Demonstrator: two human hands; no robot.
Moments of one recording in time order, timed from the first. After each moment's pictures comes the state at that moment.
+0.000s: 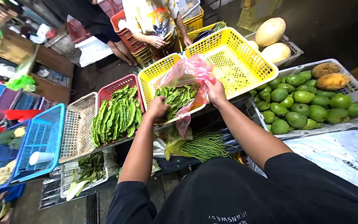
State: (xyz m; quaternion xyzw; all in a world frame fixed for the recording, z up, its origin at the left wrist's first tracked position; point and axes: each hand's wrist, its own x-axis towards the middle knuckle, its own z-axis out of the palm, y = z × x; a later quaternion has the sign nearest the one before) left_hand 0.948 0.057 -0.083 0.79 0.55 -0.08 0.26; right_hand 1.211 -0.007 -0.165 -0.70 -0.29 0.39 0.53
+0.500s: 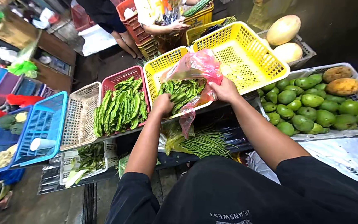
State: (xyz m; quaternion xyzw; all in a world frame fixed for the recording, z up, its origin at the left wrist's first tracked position) left_hand 0.943 0.052 -0.105 0.79 0.58 -0.10 0.20; right_hand 1.229 -0.019 -0.145 -0.76 -0.45 0.35 0.31
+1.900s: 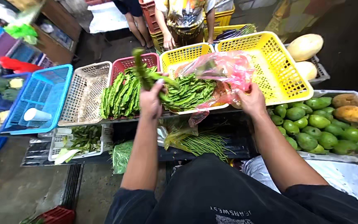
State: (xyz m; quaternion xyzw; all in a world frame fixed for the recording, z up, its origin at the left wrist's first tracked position) left_hand 0.873 -0.012 -0.028 0.46 0.37 0.59 0.54; right_hand 1.217 -0.056 -0.133 -0.80 -0.45 0.22 0.31
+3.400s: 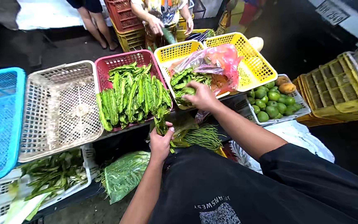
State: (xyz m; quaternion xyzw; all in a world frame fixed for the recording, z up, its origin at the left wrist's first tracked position) left_hand 0.725 -0.094 -0.135 0.44 0.40 0.48 0.65; right_hand 0.968 -0.021 -0.079 -0.70 -0.63 0.23 0.26
